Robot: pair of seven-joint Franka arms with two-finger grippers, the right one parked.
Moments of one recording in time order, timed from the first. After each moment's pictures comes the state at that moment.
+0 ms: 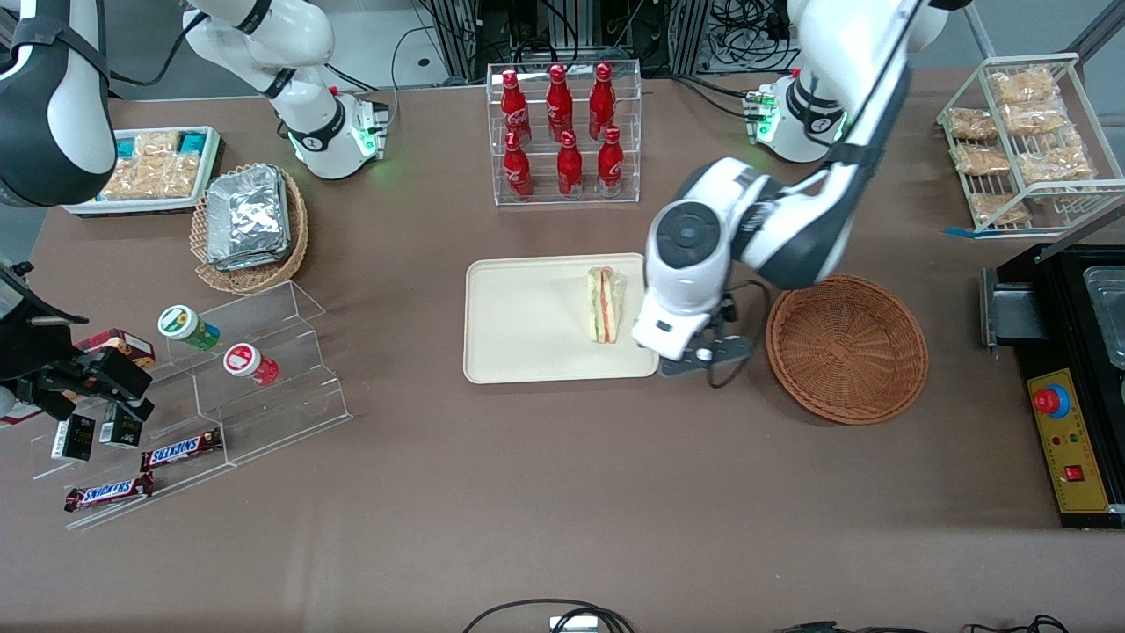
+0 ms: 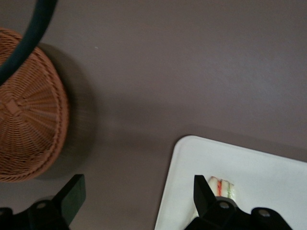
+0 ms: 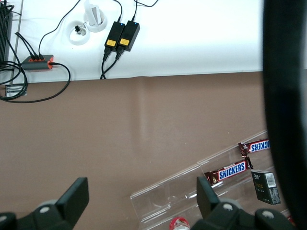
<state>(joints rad) -0.34 0.41 -0.25 -1.61 0.21 1.88 -0.93</state>
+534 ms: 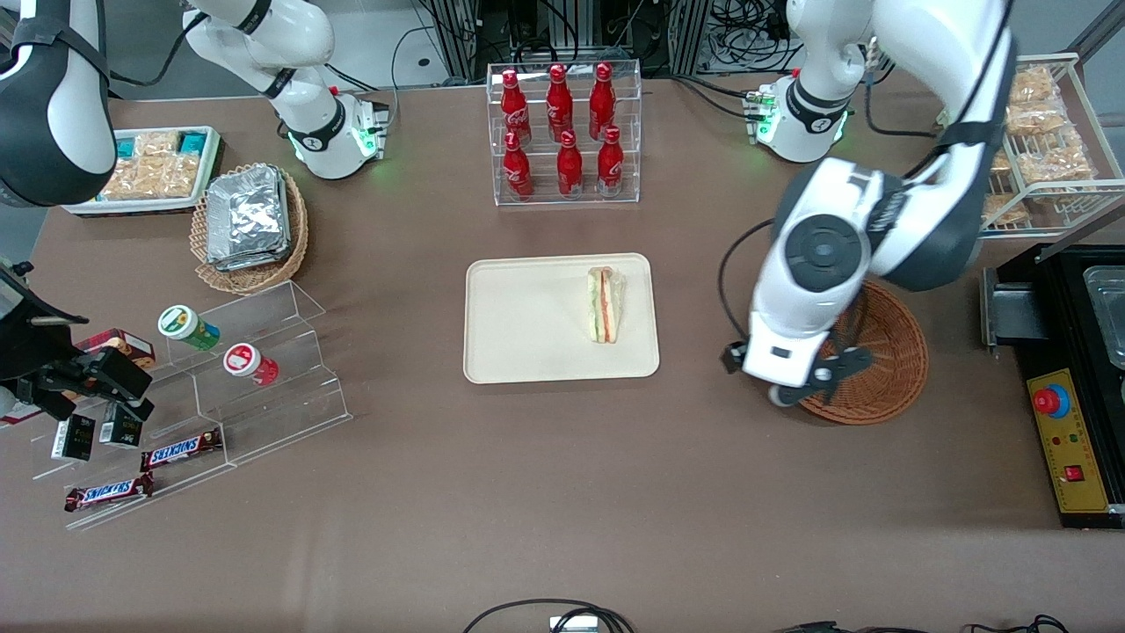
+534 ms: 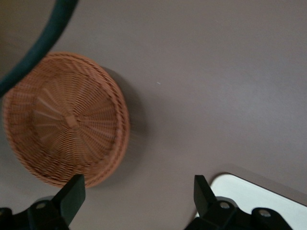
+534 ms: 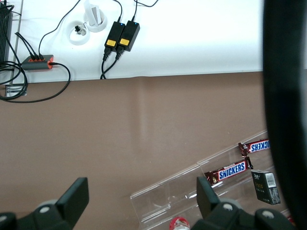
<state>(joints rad) -0.17 0.33 -0.25 -1.60 0.21 1.80 -0.87</state>
